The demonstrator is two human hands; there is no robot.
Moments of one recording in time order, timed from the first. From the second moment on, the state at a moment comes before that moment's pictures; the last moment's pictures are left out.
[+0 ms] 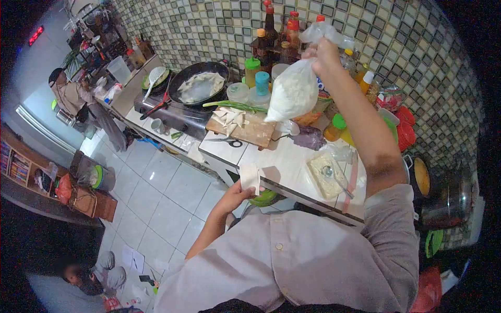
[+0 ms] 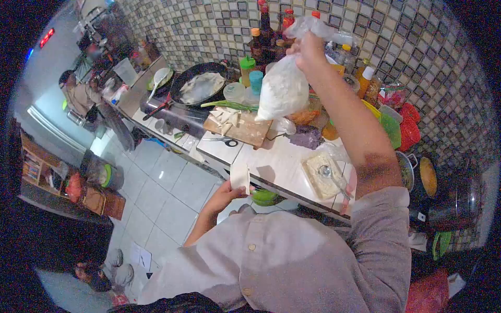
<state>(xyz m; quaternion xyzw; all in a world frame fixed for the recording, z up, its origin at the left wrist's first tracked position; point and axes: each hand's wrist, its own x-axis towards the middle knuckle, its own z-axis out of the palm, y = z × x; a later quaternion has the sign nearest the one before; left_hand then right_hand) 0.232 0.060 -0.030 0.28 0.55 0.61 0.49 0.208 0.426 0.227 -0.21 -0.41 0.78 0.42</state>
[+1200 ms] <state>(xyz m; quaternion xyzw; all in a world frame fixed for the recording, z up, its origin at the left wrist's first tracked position) 0.185 -0.001 -0.004 0.08 0.48 0.70 0.52 0.228 0.398 0.092 -0.28 -0.63 0.56 0.45</state>
